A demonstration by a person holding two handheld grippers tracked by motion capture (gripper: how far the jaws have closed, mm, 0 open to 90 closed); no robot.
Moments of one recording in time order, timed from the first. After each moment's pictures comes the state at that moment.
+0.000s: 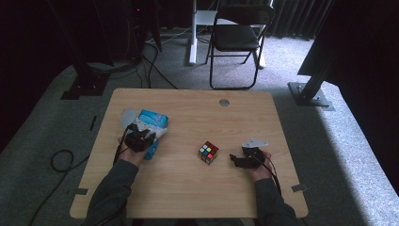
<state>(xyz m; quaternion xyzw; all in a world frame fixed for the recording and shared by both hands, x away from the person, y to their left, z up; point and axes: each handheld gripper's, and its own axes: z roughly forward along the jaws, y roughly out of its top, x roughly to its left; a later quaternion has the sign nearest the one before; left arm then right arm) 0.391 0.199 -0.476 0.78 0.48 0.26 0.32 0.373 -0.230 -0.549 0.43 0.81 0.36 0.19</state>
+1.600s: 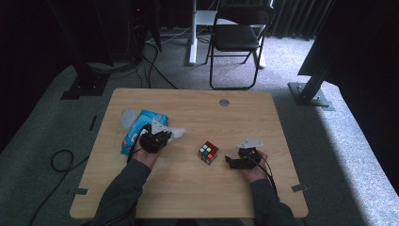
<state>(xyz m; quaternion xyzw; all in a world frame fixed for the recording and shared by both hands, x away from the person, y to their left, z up) 0.378 0.148 -0.461 0.80 0.40 0.23 0.37 0.370 -0.211 -0.547 0.42 0.81 0.36 0.18</state>
